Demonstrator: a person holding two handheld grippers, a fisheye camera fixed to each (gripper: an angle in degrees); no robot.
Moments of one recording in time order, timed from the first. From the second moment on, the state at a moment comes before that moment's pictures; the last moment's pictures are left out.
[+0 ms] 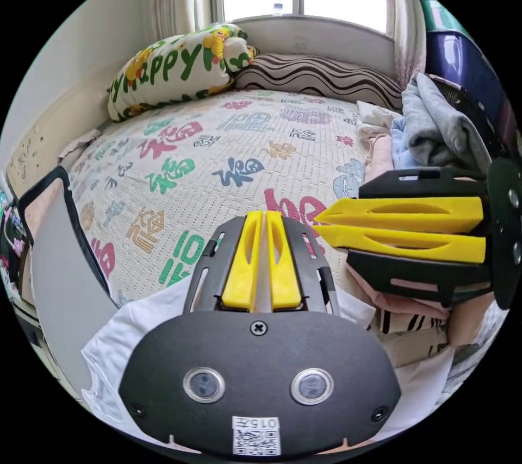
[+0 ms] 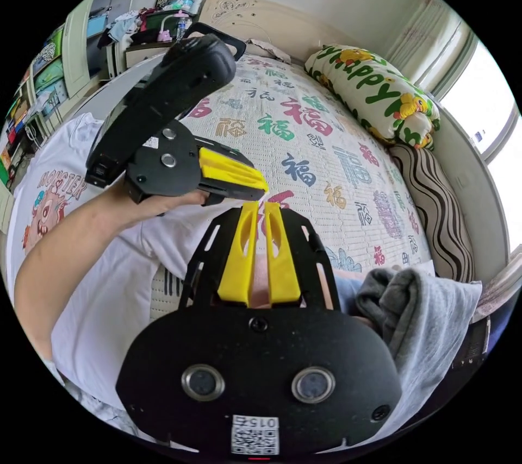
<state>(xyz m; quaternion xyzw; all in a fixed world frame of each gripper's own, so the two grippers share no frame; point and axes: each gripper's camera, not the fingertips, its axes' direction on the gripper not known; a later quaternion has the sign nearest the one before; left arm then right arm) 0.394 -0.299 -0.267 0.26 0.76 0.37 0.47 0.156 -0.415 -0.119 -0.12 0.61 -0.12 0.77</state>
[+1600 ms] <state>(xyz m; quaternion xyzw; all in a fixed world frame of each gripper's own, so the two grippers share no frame) 0.082 -0.272 0.199 0.22 0.81 0.18 0.51 0.054 -0.374 -0.091 -0.11 0.48 -0.30 0.82</state>
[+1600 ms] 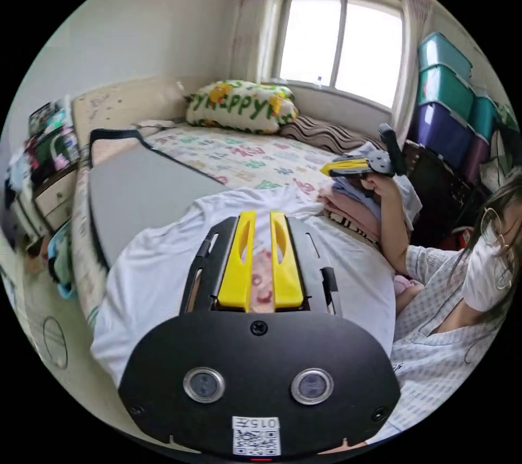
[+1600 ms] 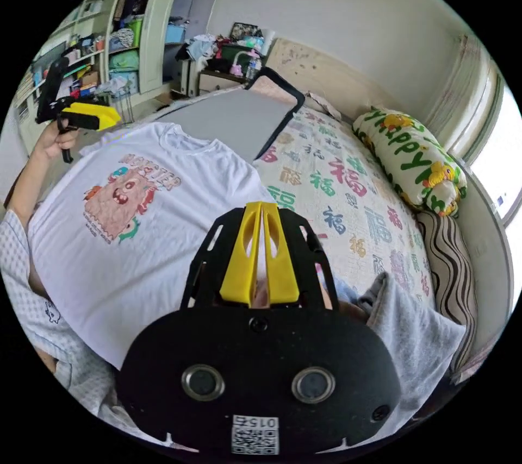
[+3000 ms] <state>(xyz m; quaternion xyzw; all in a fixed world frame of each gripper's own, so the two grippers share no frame) 0.021 -0.177 0.444 0.07 0.79 0.07 0.60 0.064 -0.333 -0.025 -0.10 0.40 -0.17 0.90</state>
